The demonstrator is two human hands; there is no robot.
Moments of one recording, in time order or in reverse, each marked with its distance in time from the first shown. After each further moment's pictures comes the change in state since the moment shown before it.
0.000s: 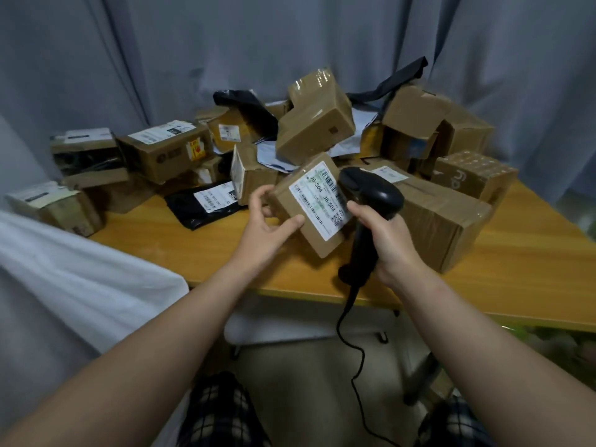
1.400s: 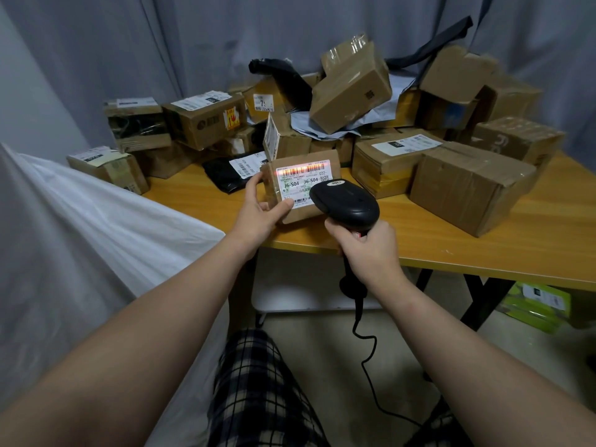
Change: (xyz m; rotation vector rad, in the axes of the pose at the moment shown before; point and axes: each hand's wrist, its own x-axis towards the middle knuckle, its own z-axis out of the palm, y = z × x) left_hand -0.036 -0.029 -0.057 0.090 0.067 -0.147; right_hand -0.062 0.070 0.035 -0.474 -0.083 -0.354
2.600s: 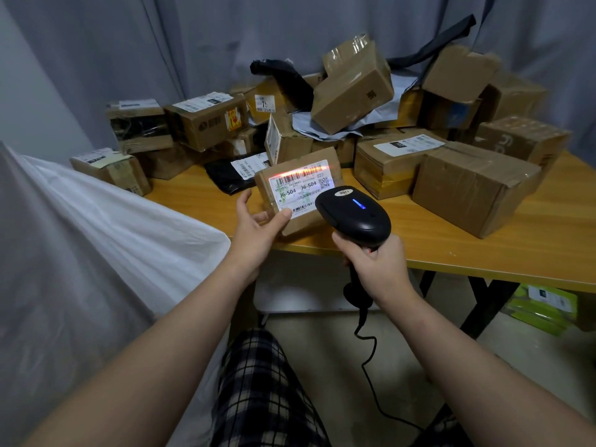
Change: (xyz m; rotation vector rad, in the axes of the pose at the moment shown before) left_hand -0.027 -0.008 0.004 -0.128 0.130 -0.048; right_hand -0.014 0.006 -0.009 0.149 -0.073 -0.074
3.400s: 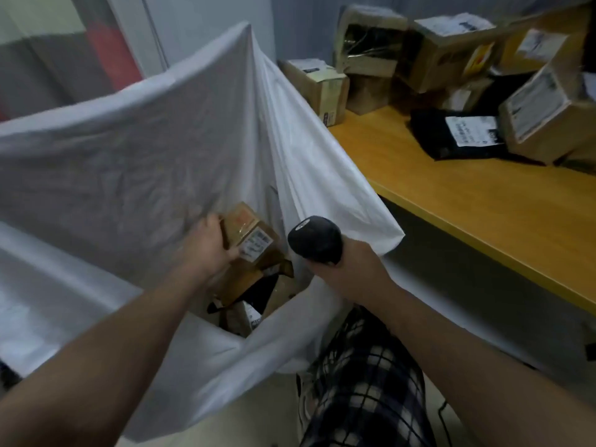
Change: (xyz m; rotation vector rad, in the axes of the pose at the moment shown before) left_hand -0.076 -0.129 -0.337 1.009 0.357 -0.464; right_hand -0.021 0.035 0.274 -0.437 -0.847 0.133
